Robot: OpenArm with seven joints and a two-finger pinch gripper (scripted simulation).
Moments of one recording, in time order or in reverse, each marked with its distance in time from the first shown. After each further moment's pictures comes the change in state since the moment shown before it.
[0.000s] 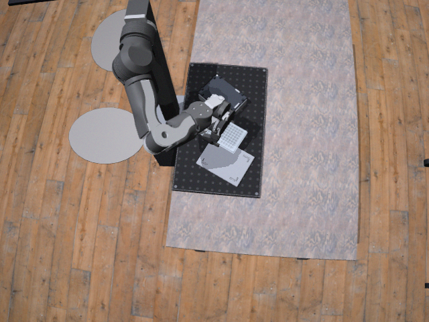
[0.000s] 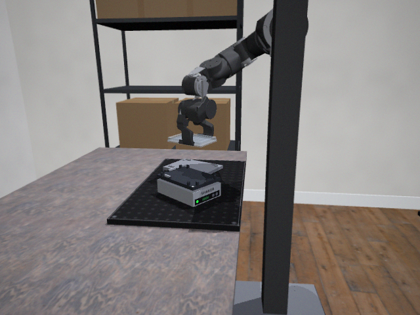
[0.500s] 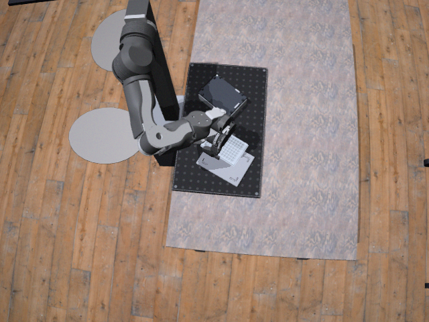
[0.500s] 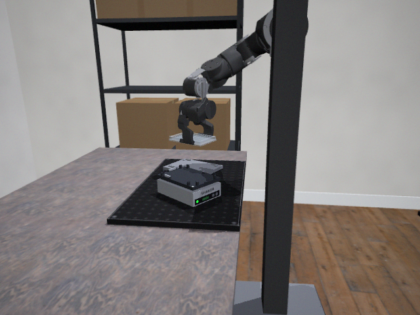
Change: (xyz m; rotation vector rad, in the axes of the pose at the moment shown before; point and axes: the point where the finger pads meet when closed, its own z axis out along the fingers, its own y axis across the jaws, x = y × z) arm -0.023 -0.032 0.007 0.006 -0.007 0.021
